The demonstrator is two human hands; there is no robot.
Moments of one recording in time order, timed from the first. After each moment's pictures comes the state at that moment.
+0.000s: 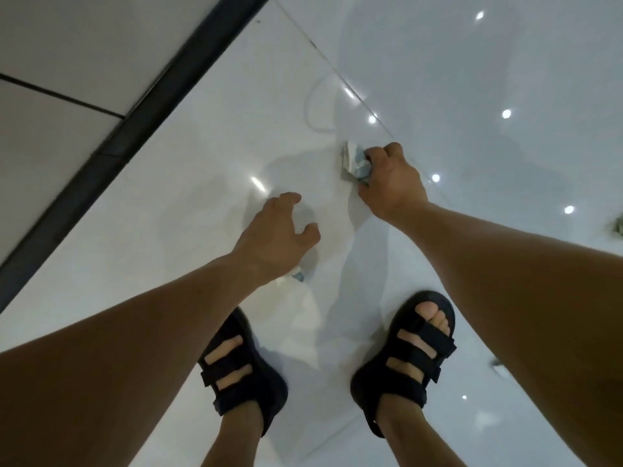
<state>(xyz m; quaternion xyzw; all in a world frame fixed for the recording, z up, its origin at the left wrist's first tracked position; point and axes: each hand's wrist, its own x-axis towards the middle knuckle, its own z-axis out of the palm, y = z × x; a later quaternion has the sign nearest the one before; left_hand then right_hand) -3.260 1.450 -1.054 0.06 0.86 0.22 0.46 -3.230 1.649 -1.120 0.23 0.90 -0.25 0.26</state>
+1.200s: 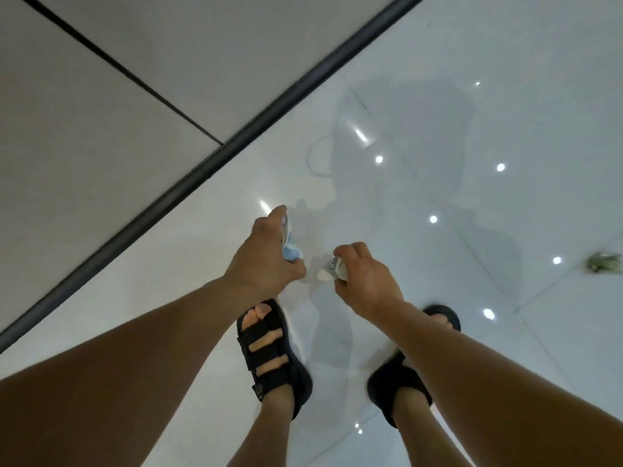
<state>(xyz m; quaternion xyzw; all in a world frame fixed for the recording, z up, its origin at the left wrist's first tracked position) -3.271 1.349 -0.980 0.03 0.87 0.29 0.41 -3.168 1.515 -1.026 0.13 0.89 -0.31 0.31</state>
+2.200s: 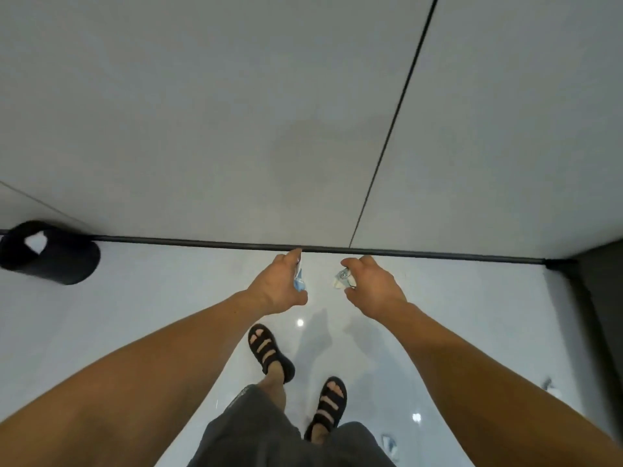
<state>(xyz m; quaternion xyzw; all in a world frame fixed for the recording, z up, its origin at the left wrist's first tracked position) -3.092 1.254 -0.398 -0.18 0.89 0.35 0.25 -3.161 1.448 -0.420 -0.21 0.92 -0.16 0.27</state>
